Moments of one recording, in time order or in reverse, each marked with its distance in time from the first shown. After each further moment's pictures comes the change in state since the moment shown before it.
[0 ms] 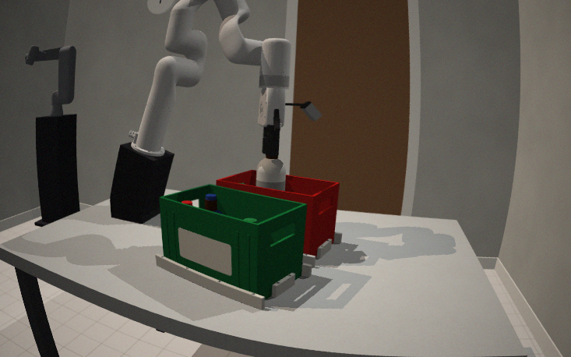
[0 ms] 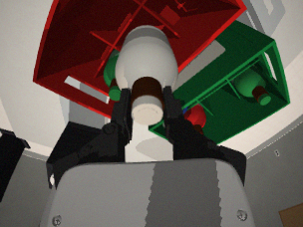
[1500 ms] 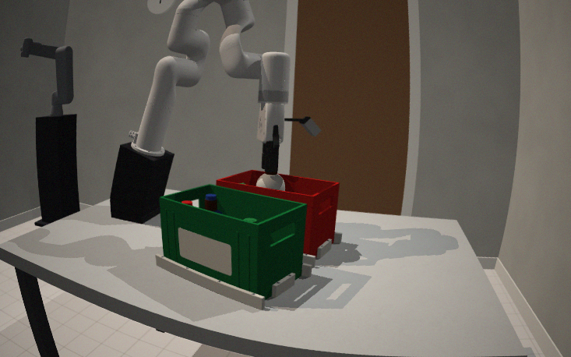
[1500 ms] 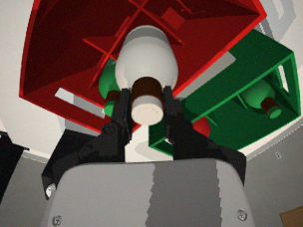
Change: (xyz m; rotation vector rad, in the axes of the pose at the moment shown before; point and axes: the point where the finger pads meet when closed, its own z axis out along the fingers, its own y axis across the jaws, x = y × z) arm 0.000 0.000 0.039 0.000 0.000 0.000
